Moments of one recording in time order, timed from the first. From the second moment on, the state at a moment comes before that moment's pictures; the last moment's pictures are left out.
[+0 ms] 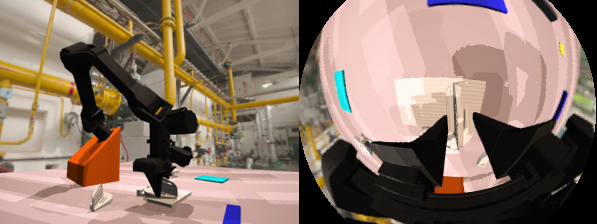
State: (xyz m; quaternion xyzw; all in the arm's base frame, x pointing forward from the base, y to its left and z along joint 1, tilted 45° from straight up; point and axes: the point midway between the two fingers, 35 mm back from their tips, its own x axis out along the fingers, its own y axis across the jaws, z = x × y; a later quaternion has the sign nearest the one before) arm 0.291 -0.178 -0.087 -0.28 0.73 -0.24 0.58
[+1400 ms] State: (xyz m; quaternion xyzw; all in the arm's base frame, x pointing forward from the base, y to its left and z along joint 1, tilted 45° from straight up) arm 0.291 -0.177 -0.087 -0.28 0.73 -0.24 0.58
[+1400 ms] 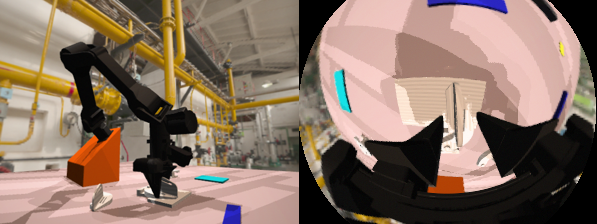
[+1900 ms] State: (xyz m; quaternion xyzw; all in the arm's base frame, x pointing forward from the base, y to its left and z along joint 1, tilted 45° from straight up) arm 0.296 -0.144 -0.054 -0.28 0.73 -0.24 0.57
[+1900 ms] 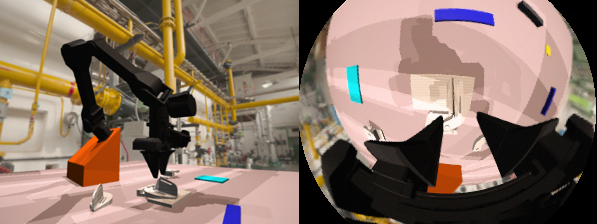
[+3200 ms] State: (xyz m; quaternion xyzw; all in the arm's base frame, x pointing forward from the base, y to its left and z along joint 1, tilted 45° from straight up) arm 0.216 -0.186 0.056 0.05 0.51 -0.57 0.64
